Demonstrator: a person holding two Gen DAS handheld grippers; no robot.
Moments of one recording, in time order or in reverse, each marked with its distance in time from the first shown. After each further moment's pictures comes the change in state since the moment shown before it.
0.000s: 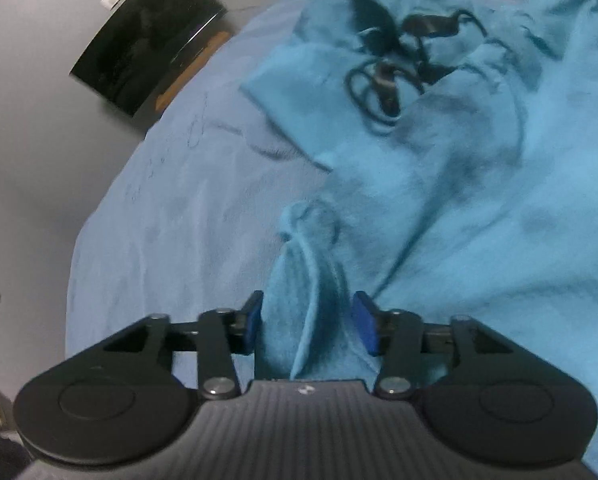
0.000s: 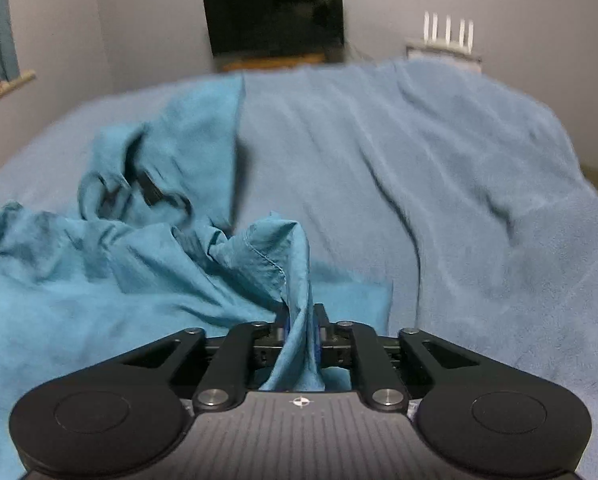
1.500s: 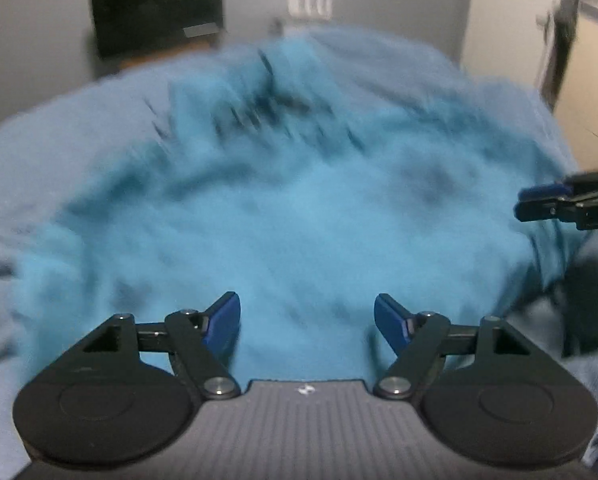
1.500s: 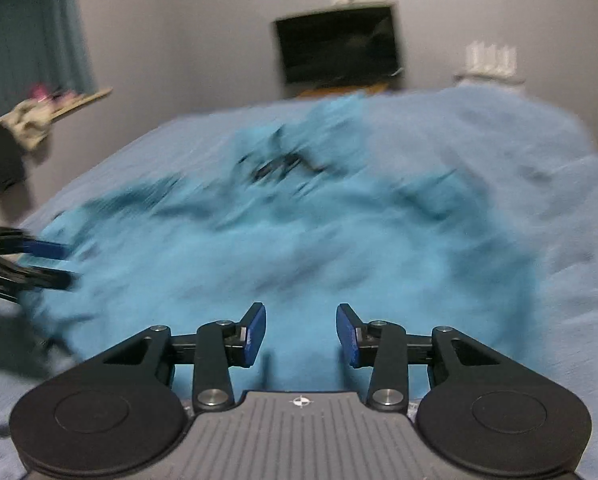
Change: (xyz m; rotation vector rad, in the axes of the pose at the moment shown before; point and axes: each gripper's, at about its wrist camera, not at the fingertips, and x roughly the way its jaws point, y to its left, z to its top) left arm -0.148 -0.122 -0.076 -0.438 -0.168 -0.403; right arm -0.178 0.104 -0.132 -0.041 -0.098 0.217
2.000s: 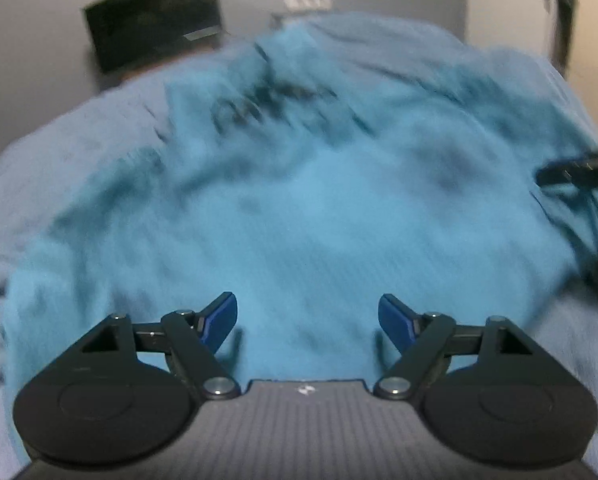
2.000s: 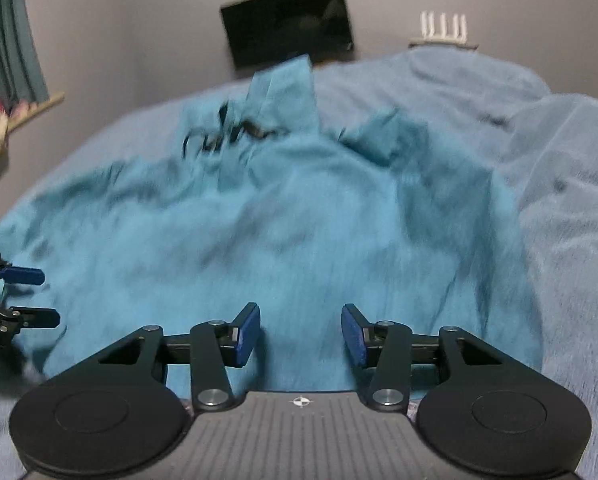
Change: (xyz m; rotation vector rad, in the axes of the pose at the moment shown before) left arm 0.013 0.000 0.010 0.057 -0.054 0.105; right arm 0.002 -0.018 -0.026 0.121 -0.027 -0.142
